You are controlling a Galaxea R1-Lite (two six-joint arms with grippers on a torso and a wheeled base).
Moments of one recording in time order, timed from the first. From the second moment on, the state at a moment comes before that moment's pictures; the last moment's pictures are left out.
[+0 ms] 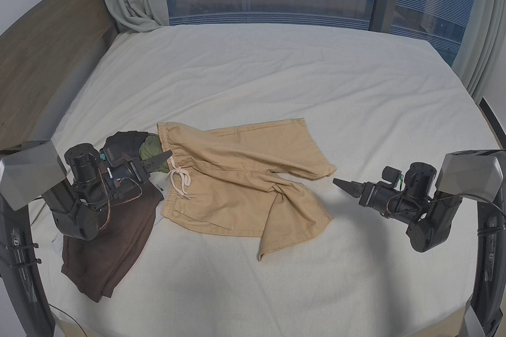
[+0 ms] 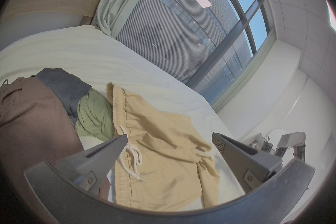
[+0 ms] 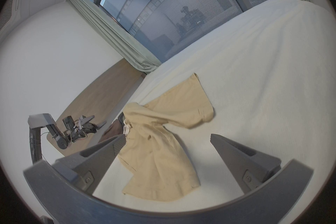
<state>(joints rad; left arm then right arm) 0.00 2.28 -0.79 -1.38 -0.57 -0.49 0.15 2.40 -0.72 -1.50 0.54 0.48</state>
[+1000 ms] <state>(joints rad) -0.03 2.27 -0.75 -1.40 -0.59 -0.47 0.22 2.57 -0.76 -1.42 0.48 0.50</state>
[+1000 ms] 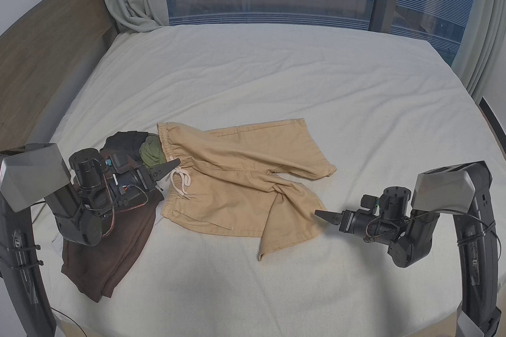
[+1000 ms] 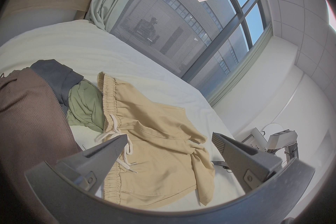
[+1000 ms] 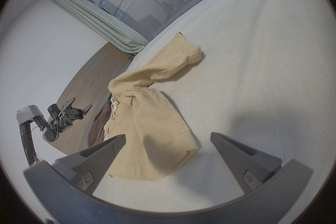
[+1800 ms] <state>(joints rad) -0.04 2.29 -0.75 -1.42 -0.59 -0.47 0.20 2.56 -0.82 -1.45 0.48 0.57</state>
